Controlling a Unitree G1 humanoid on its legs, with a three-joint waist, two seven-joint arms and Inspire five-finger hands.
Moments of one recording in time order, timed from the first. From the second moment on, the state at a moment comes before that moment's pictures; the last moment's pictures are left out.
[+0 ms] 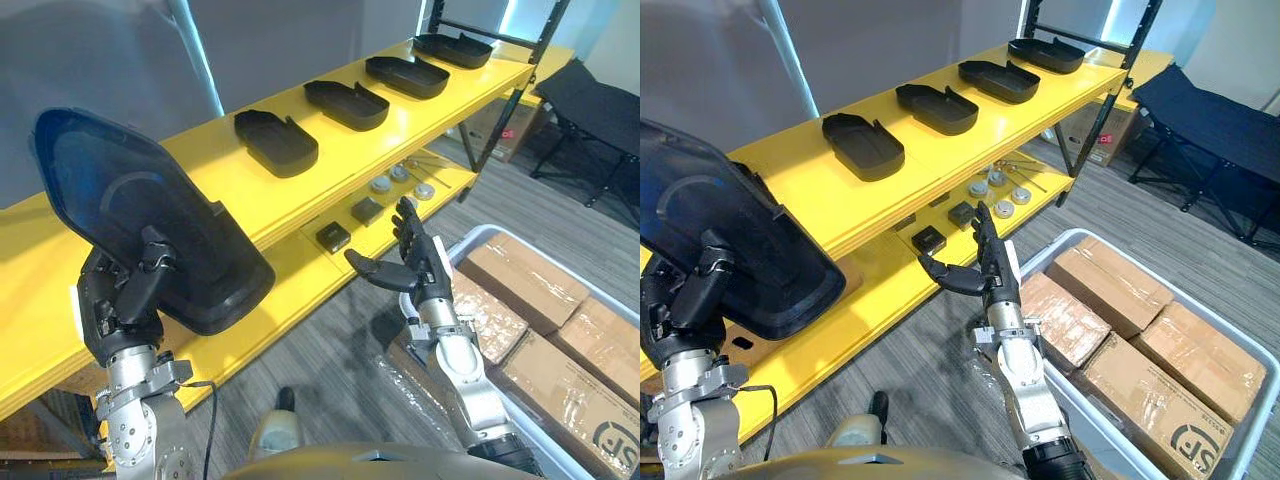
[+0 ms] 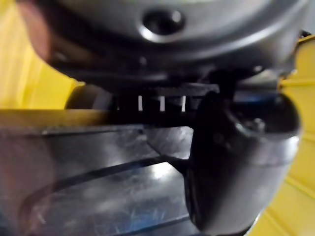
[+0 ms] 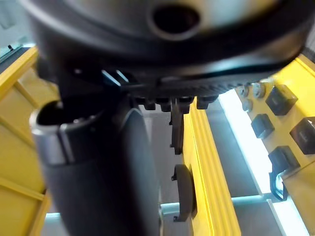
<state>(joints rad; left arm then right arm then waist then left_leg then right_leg) 0.48 -0.03 0.22 -0.47 -0.41 -0.26 0.10 0.10 -0.15 0.20 -0.04 0.12 -0.17 -0.13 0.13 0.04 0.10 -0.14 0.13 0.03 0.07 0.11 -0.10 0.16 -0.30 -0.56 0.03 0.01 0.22</state>
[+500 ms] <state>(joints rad) 0.41 0.04 0.07 -0.47 -0.42 -0.26 0.04 0.13 -0.17 0.18 -0.09 -0.01 -0.24 -0.05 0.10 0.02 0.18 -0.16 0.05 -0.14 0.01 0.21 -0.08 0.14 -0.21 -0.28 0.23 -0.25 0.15</state>
